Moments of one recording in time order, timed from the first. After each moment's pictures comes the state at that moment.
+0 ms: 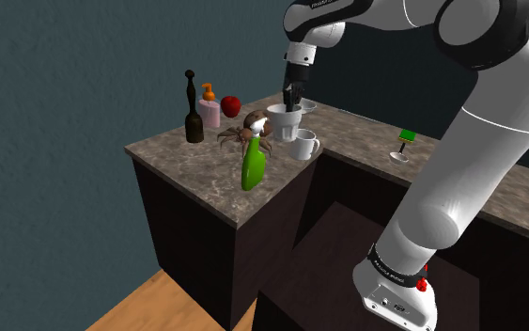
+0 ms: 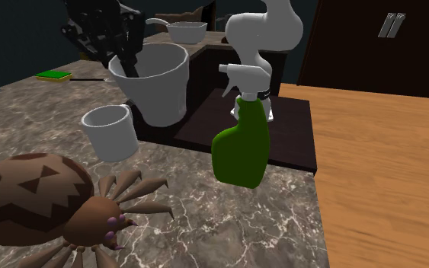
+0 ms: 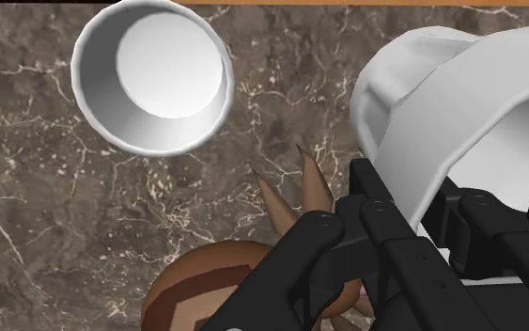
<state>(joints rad) -0.04 -0.03 -0.33 -1.93 0.11 1.77 -0.54</state>
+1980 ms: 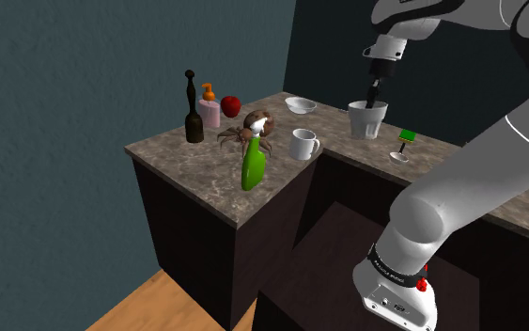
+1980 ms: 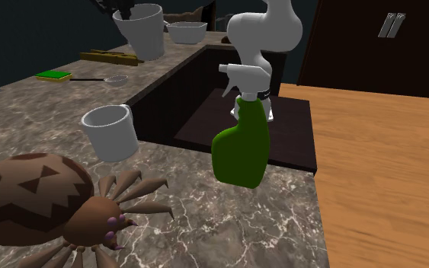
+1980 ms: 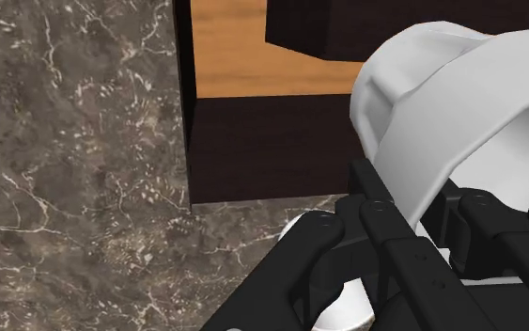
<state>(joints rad) -0.25 -0.33 -0.57 -2.06 -0.12 1.62 -0.90</state>
